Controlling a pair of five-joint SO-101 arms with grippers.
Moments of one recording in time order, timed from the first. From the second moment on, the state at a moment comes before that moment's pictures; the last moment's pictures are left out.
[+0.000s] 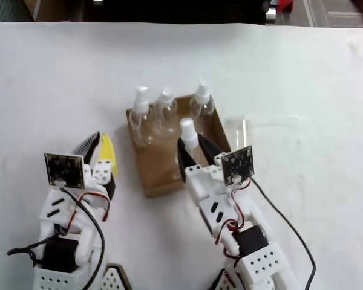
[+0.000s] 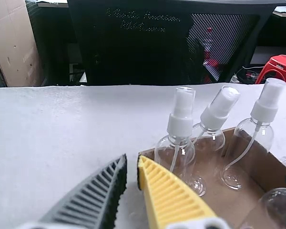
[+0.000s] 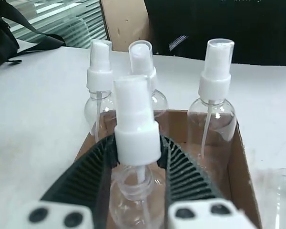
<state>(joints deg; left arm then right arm) 2.1 -104.0 85.5 43.1 4.5 -28.2 -83.6 92.7 10.2 -5.0</state>
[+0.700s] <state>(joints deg) 2.1 -104.0 85.5 43.1 4.5 -29.1 -83.7 92.0 12.0 -4.9</state>
